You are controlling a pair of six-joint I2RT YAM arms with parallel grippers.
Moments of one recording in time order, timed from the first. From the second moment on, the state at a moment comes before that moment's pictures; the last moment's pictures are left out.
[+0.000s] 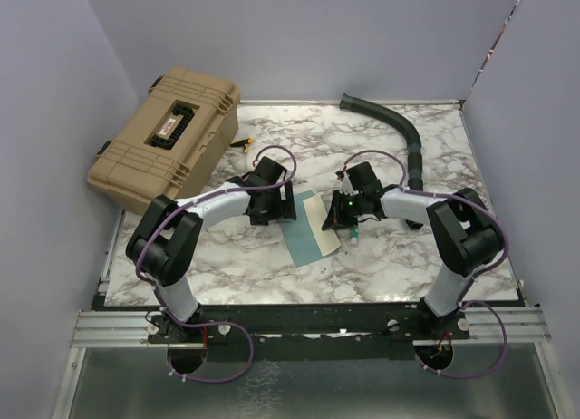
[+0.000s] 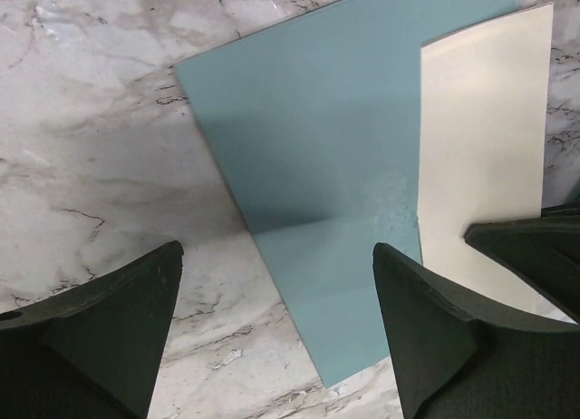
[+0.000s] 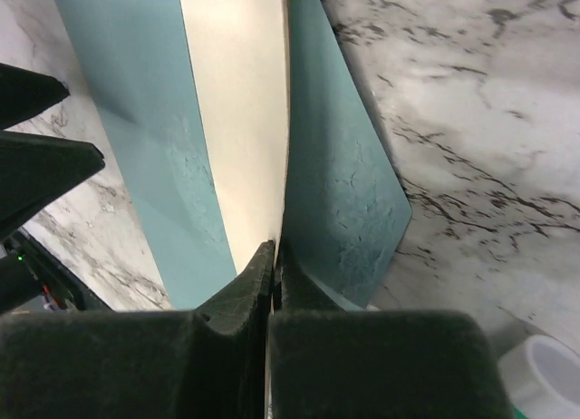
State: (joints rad) left arm -0.58 1.72 1.05 -0.39 0.06 -0.67; right arm 0.47 1.76 0.90 -0.15 -0.45 0.50
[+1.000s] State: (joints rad) left arm -0.50 1.74 1.08 -0.41 0.10 -0.62; right arm 0.54 1.66 1.06 -0.26 -0.30 0.58
